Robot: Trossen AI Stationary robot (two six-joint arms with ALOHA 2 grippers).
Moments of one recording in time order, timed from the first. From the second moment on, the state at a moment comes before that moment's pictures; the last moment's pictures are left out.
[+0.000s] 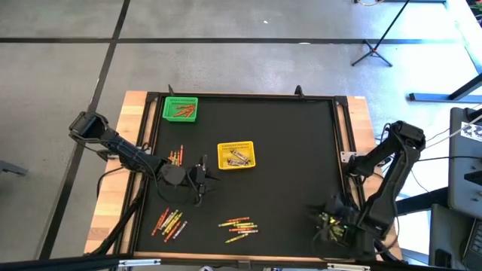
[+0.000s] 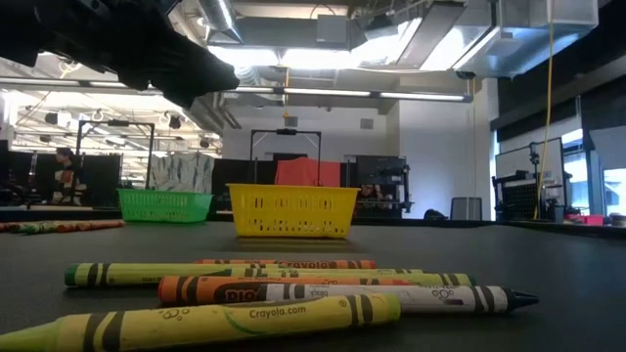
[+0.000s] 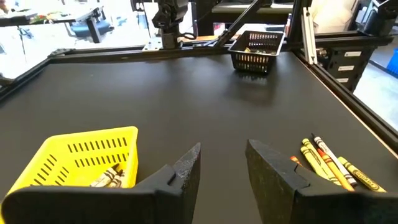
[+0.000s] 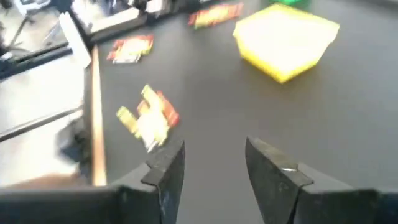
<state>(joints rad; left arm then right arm) -0.41 1.35 0.42 0.64 -0.38 -0.09 1.14 1.44 0.98 -0.78 1.04 1.46</state>
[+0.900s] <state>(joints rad) -0.17 1.18 0.68 -0.64 -0.43 -0.69 0.28 1.46 0.56 -0.10 0.56 0.34</state>
